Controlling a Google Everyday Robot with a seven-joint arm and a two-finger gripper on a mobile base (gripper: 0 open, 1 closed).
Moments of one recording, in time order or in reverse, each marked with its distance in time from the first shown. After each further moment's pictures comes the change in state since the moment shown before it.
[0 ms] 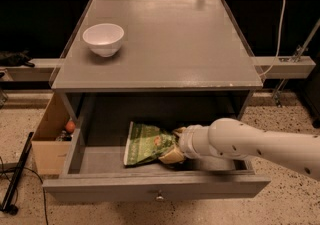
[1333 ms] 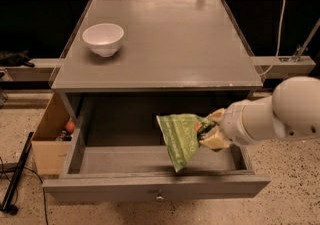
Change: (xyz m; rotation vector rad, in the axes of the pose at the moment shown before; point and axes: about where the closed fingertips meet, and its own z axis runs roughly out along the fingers) arm -0.033 -0.009 -0.190 -0.002 0.097 -0.125
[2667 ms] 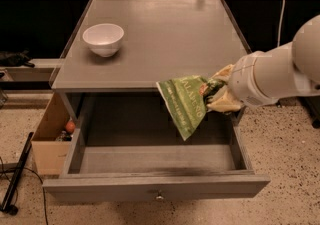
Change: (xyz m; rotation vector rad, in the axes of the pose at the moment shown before) arm -0.072 -0.051 -0.083 0.149 0.035 -0.179
